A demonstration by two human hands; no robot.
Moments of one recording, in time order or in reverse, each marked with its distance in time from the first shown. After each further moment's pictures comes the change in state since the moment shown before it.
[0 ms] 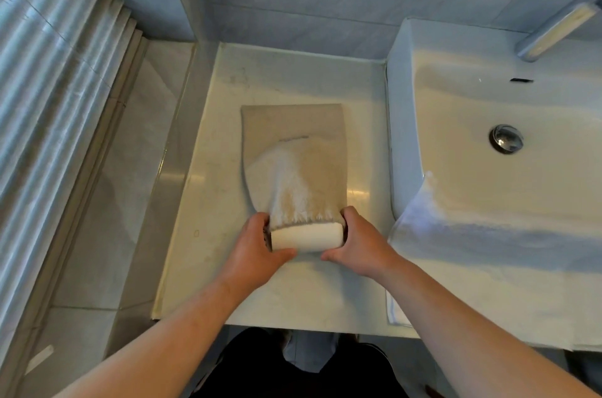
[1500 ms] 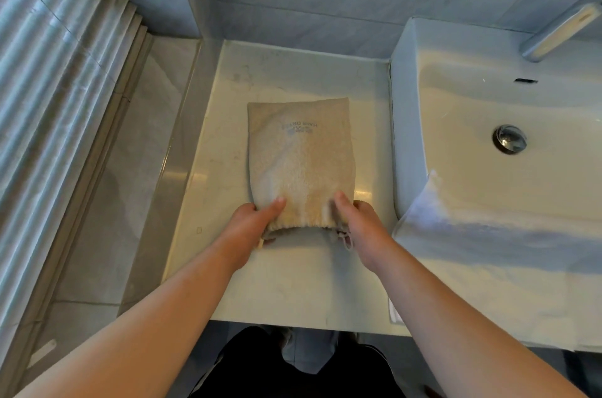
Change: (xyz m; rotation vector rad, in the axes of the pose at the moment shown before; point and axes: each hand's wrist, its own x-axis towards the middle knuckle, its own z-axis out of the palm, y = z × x) left_hand 0.033 0.013 -0.022 -0.564 -0.099 -0.367; right_hand 0.018 -0.016 0.002 0.770 0.082 0.385
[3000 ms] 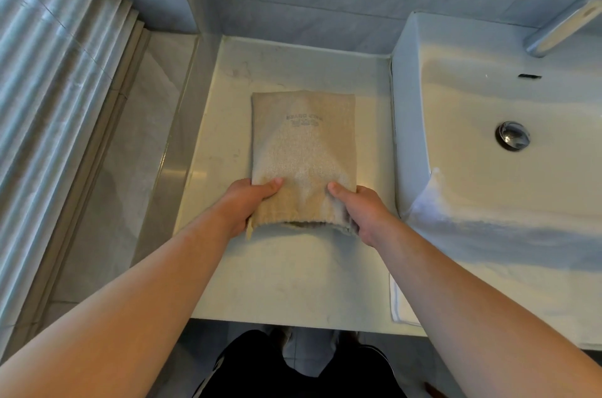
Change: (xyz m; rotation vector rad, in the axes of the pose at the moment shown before) left_hand 0.023 0.036 -0.008 -0.082 -0.091 -0.035; right_hand 0.017 -0.025 -0.001 0.045 -0.007 0.042
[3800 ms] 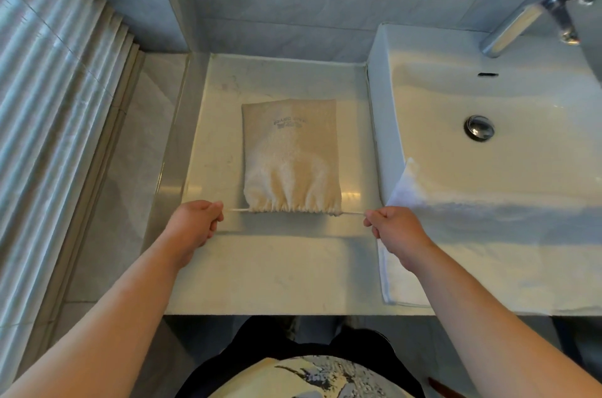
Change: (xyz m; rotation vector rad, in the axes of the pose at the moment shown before) left_hand -0.042 -0.026 -0.063 0.334 0.247 0.166; right_hand -0.059 0.035 -0.065 -0.332 0.179 -0.180
